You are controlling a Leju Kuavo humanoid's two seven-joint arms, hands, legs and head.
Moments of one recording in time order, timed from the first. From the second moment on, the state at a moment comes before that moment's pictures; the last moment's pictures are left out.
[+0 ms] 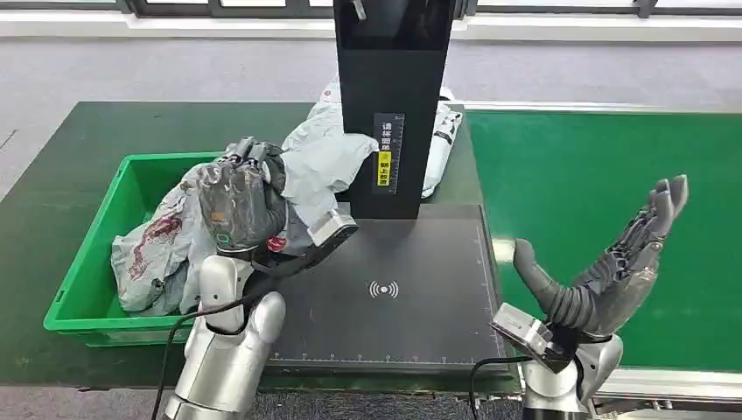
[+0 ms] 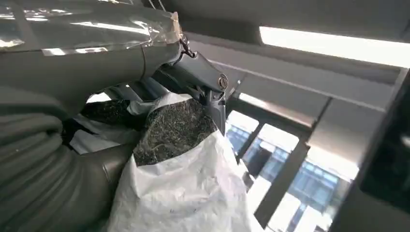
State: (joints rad) left arm -0.34 -0.33 -0.21 -1.42 -1.47 0.70 -0.09; right arm -0.06 0.30 -0.04 -1.68 0.73 -0.70 -0.70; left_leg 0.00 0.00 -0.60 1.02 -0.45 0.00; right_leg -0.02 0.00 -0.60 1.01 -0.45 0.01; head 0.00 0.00
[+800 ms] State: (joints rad) left arm -0.42 -0.34 0.28 -1.38 -1.38 0.70 -0.21; right arm -0.02 0.30 -0.05 -1.67 0.74 -0.70 -0.70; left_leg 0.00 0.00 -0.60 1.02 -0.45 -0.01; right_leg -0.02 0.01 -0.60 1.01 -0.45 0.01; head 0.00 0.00
